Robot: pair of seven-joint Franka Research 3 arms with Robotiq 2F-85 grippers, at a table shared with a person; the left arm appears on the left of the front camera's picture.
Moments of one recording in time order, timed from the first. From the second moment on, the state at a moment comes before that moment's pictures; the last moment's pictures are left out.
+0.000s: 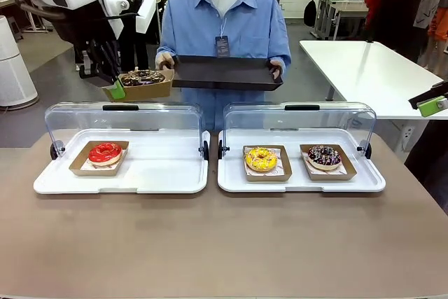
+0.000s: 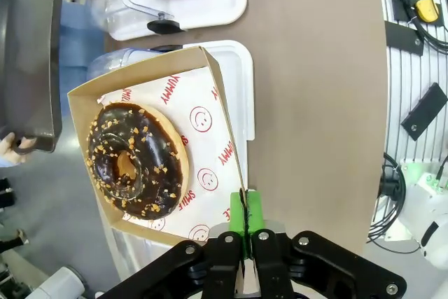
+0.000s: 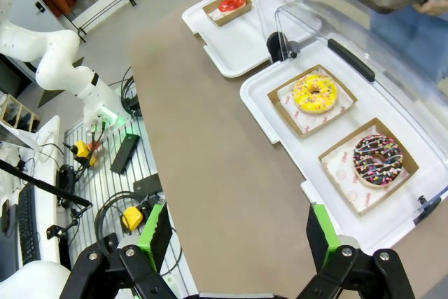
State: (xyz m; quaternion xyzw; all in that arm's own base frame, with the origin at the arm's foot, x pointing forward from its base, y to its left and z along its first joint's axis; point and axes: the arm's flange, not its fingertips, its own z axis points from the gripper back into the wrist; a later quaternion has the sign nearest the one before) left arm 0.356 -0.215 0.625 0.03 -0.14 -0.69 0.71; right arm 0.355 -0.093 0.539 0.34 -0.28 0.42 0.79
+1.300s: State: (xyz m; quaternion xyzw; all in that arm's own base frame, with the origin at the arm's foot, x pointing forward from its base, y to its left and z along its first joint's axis) left arm 0.356 -0.216 0.625 0.02 -0.14 -0.69 0.71; right arm 0.355 -0.093 0.539 0.34 -0.28 0.42 0.79
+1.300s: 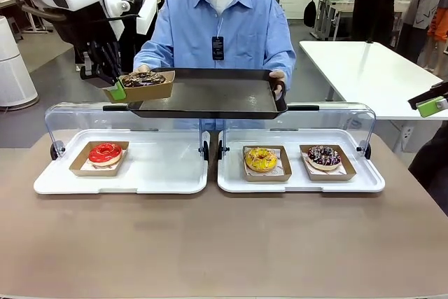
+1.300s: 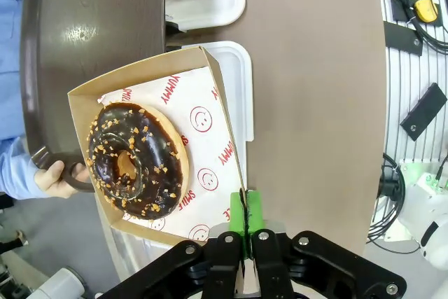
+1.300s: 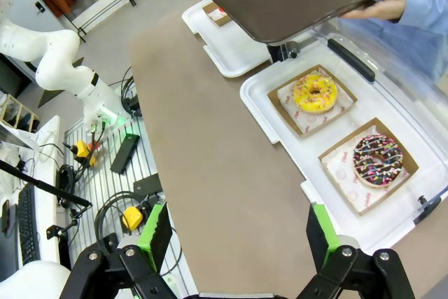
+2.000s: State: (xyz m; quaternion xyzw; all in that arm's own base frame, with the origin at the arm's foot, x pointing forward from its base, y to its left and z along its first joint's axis) left arm 0.418 -0.255 0.623 0.03 -0.17 -0.73 0.66; right arm 0.355 -0.093 0.540 0.34 -0.28 0.42 0.79
